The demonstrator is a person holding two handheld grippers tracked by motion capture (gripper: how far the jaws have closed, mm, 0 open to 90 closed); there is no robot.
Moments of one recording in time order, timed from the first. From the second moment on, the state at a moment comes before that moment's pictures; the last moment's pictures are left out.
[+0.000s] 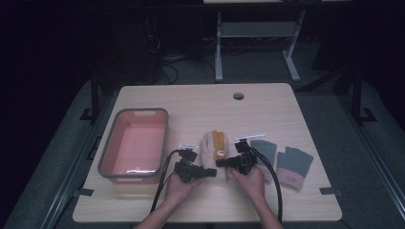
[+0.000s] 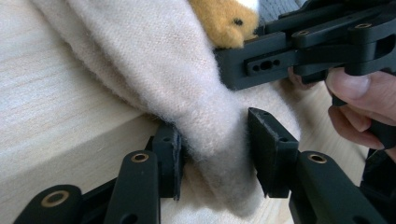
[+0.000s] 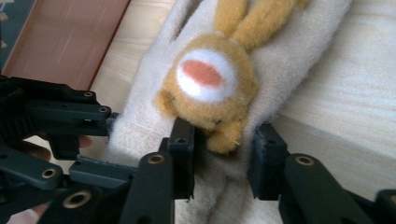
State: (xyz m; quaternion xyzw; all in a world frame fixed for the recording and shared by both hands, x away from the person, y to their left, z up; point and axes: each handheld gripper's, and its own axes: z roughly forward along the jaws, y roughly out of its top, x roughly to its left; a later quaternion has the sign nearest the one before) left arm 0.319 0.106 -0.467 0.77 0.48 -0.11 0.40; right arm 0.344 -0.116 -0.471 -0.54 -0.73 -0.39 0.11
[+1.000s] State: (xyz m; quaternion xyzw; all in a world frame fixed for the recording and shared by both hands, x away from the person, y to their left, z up) left arm 0.321 0.107 -0.450 0.76 0.47 -0.12 0.44; right arm 0.334 -0.128 -0.444 -0.51 -0.73 -0.43 0.09
